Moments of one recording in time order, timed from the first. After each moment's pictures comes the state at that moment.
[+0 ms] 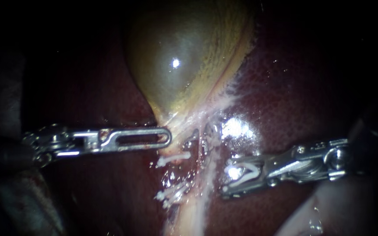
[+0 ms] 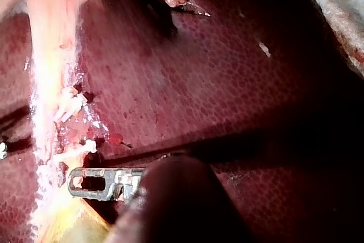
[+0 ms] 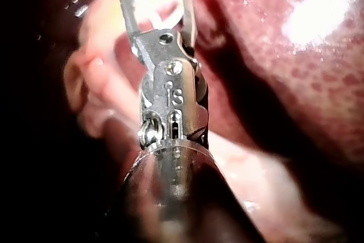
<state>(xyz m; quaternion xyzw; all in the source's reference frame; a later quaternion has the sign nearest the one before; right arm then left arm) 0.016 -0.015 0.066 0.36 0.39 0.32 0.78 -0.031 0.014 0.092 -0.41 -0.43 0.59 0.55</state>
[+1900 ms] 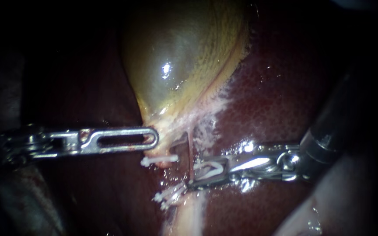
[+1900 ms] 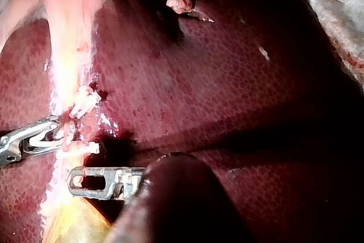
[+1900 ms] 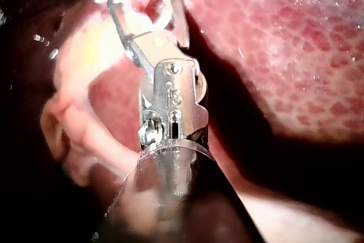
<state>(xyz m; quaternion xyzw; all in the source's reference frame) 0.020 -0.016 0.074 0.38 0.39 0.34 0.77 -0.030 0.014 0.086 -0.40 -0.44 0.59 0.55</state>
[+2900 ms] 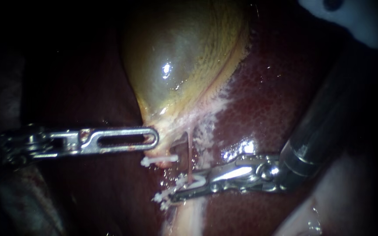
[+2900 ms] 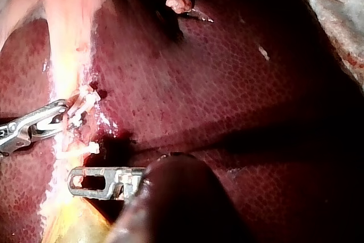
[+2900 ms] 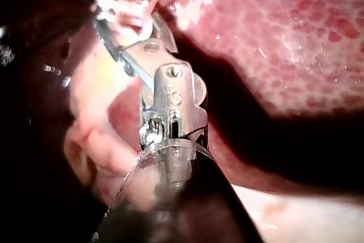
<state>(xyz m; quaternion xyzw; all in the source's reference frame) 0.023 -0.019 0.074 0.43 0.36 0.38 0.74 -0.030 0.014 0.087 -0.40 -0.44 0.59 0.55</state>
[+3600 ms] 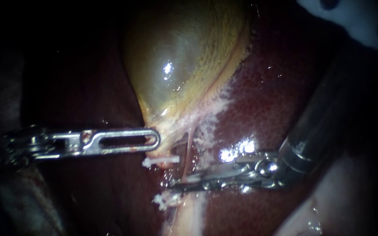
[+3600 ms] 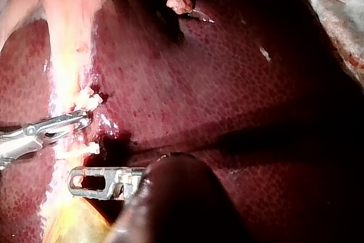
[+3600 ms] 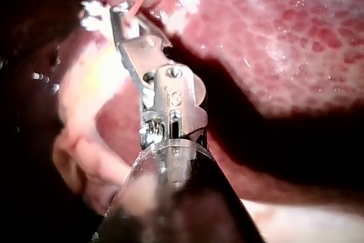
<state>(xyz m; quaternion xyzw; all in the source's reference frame) 0.022 -0.017 0.076 0.42 0.36 0.38 0.74 -0.030 0.014 0.087 -0.40 -0.44 0.59 0.55</state>
